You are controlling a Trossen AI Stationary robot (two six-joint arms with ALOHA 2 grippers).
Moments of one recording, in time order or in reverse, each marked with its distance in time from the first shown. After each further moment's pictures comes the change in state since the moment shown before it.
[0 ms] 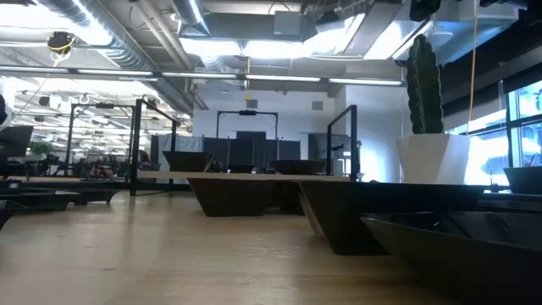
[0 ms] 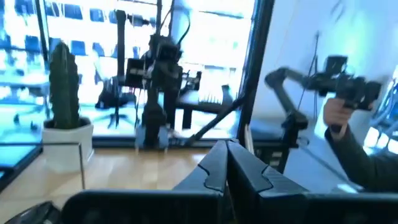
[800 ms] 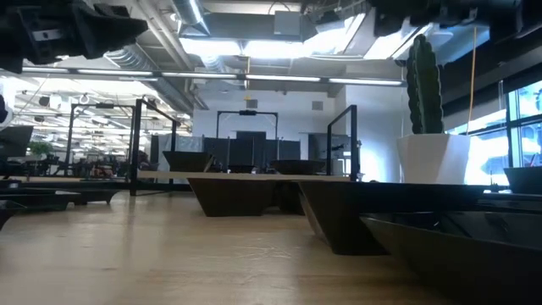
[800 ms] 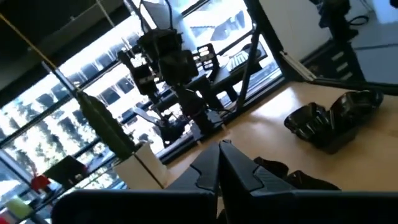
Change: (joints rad) left arm -0.009 -0.092 -0.511 0.422 -0.077 0.720; right arm 0.001 0.386 0.000 0.248 0.000 -0.153
